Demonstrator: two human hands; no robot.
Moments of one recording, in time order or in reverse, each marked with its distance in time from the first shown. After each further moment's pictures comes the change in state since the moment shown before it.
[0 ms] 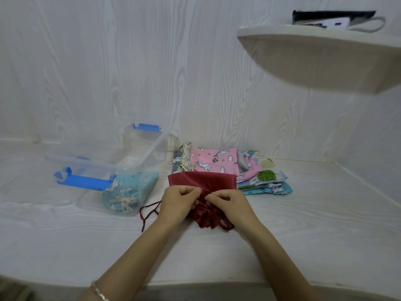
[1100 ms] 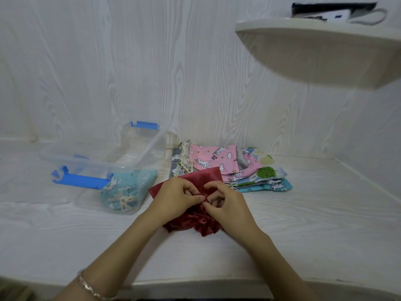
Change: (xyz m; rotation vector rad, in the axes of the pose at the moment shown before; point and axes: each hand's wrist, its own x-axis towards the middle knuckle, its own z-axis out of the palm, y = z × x) left_hand 0.009 0.014 -0.018 0.509 -0.174 0.240; right_hand -0.011 -0.002 0.009 -0.319 0.081 -0.232
